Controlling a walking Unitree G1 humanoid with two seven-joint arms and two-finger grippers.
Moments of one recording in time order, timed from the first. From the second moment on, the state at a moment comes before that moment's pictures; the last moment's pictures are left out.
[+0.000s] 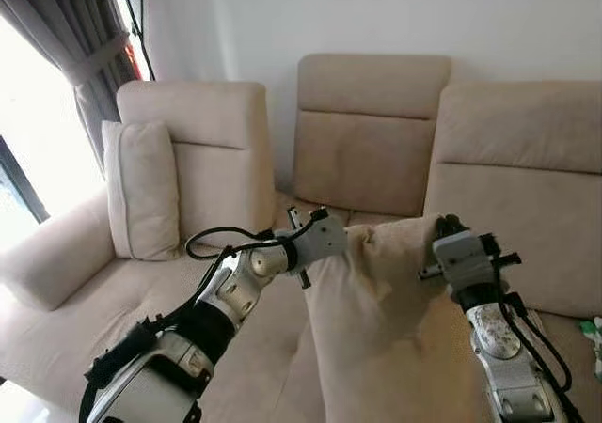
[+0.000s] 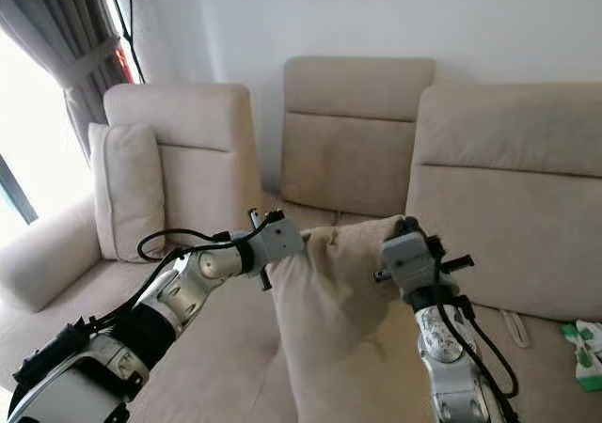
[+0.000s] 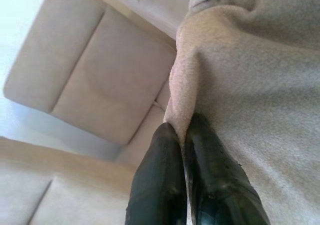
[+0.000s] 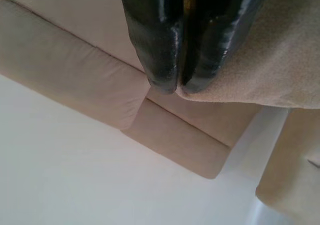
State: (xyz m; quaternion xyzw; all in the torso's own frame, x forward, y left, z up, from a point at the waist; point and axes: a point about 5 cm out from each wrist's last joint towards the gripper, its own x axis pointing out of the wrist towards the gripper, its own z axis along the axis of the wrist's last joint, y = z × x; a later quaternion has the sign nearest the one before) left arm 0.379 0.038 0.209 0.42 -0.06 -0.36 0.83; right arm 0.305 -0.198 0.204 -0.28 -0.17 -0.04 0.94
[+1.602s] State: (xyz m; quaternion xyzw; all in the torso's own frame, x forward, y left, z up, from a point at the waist) left arm 0.366 0.014 0.238 0.38 -0.19 -0.36 0.83; right arm 0.303 -0.205 0.195 -0.28 -0.13 -0.11 0.95
